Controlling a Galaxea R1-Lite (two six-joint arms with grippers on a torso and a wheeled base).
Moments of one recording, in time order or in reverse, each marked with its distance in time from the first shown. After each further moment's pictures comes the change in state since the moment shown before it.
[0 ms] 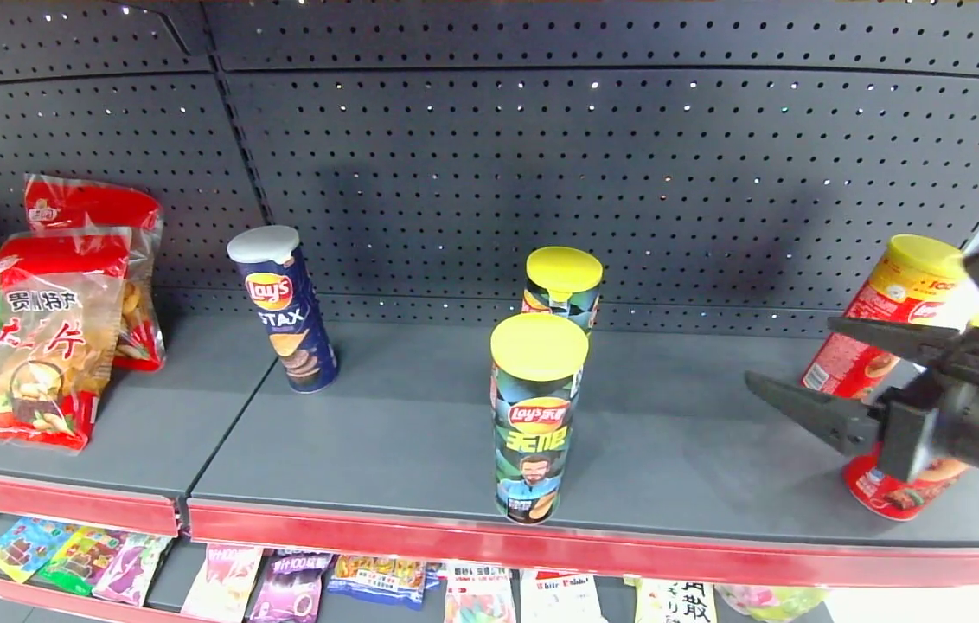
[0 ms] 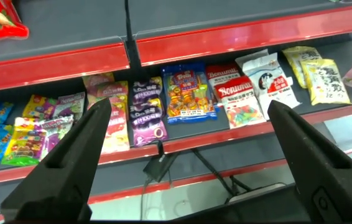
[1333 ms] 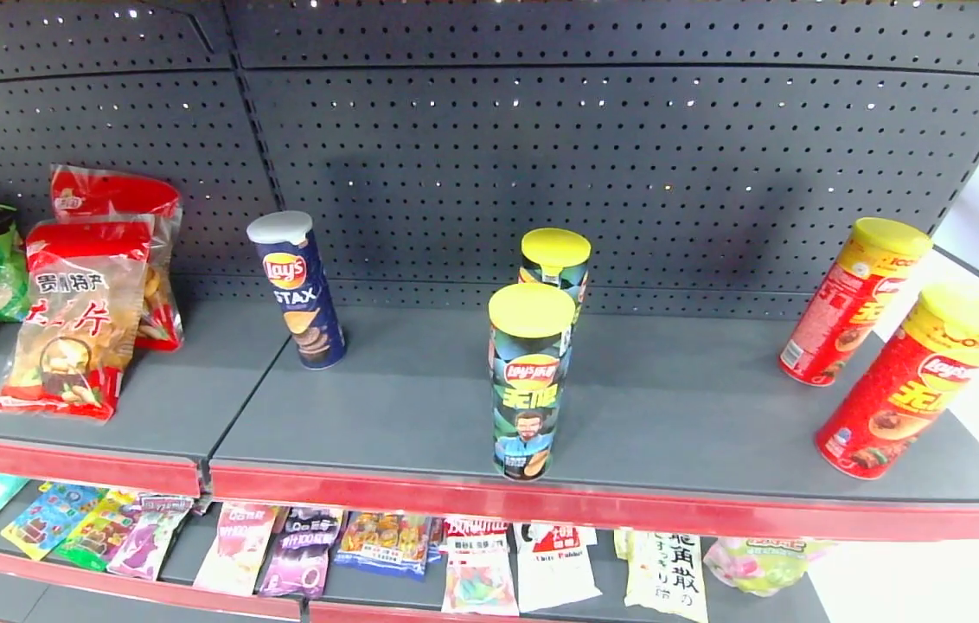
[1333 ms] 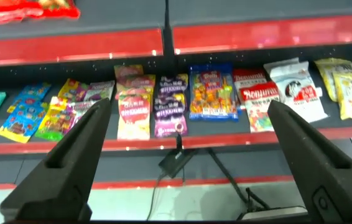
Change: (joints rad) left arm -0.001 0.000 0.026 -0.050 0.155 -0.034; right arm -0.463 -0.946 0.203 0.701 -0.099 -0.051
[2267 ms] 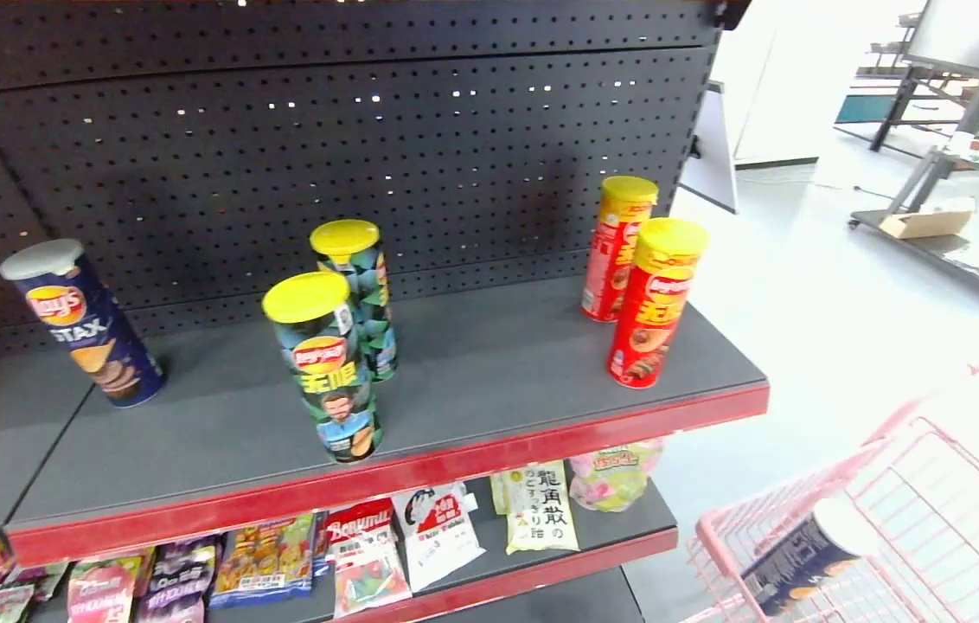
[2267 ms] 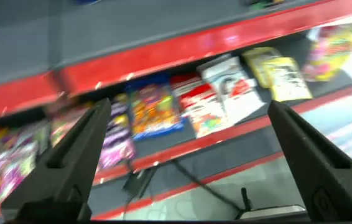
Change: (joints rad) left arm 0.000 0.000 0.001 0.000 -0.011 -0.003; right arm 0.001 -0.024 0.040 -0.002 -0.008 -0.032
